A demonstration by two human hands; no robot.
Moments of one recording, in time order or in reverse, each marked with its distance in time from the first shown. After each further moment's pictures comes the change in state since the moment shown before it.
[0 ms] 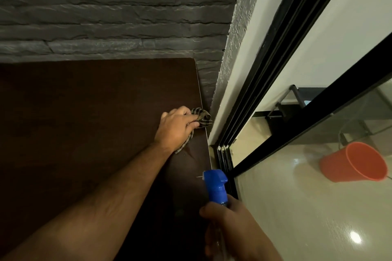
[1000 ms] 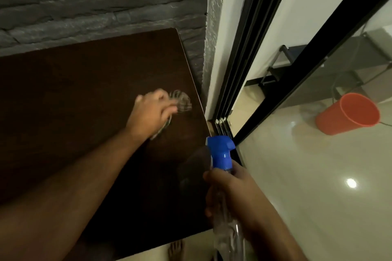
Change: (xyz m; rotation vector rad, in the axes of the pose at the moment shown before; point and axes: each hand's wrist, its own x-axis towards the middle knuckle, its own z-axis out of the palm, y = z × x) left_hand -0.037 -0.027 -0.033 0.101 -0.132 0.124; right_hand -0.012 0.023 0.018 0.167 0.073 -0.199
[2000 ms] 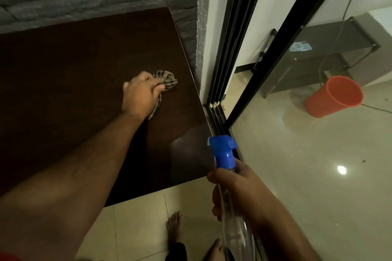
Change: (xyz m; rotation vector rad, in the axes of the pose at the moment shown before) left_hand -0.042 0.014 0.006 -0.001 0.138 -0.238; right_hand -0.076 0.046 -0.018 -0.114 -0.017 0.086
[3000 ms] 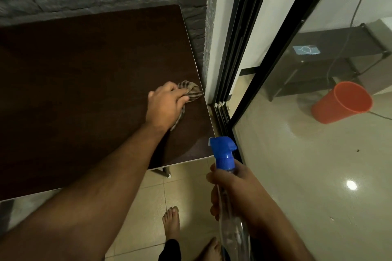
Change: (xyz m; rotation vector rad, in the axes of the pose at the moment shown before) left_hand -0.074 0.066 0.002 -0.064 -0.065 0.028; right_hand -0.023 0.037 -0.006 -0.012 -0.026 -0.046
